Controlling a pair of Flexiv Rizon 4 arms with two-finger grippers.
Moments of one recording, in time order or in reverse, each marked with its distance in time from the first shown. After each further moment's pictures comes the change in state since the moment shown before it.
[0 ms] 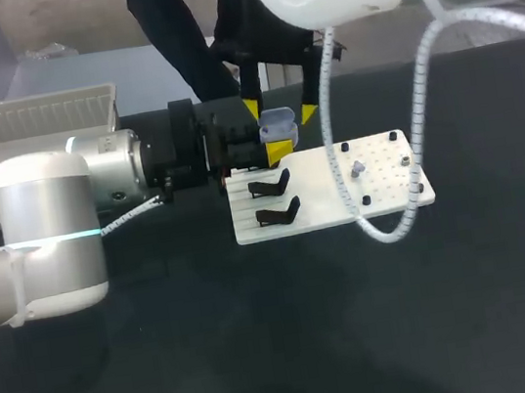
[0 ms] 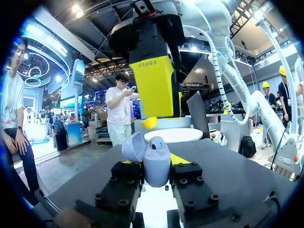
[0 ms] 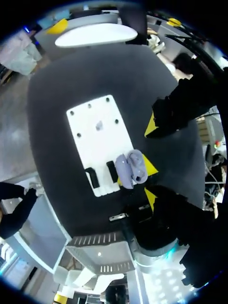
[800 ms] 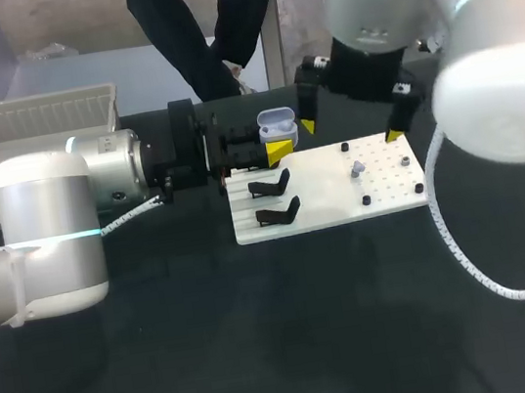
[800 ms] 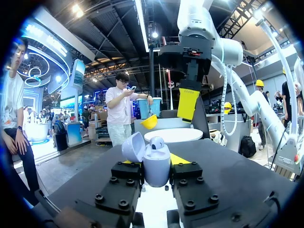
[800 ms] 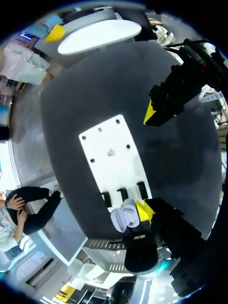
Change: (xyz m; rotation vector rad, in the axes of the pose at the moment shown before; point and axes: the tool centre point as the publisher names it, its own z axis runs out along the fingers) left arm 0.000 0.000 0.000 0.000 0.000 0.000; right arm 0.014 -0.084 0.006 -0.061 -0.267 0.010
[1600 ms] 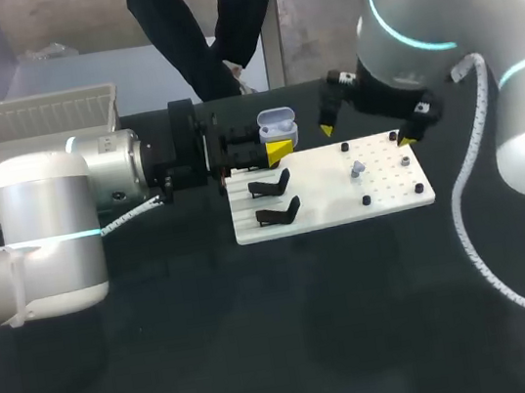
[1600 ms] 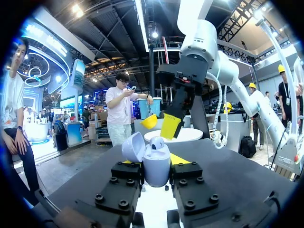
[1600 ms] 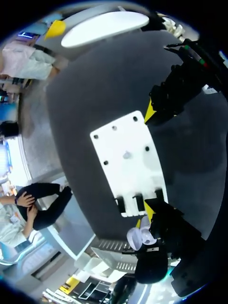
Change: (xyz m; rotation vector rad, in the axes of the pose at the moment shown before) left arm 0.000 0.000 0.000 0.000 0.000 0.000; right arm -0.025 -0.023 0.046 -0.073 -0.113 -0.010
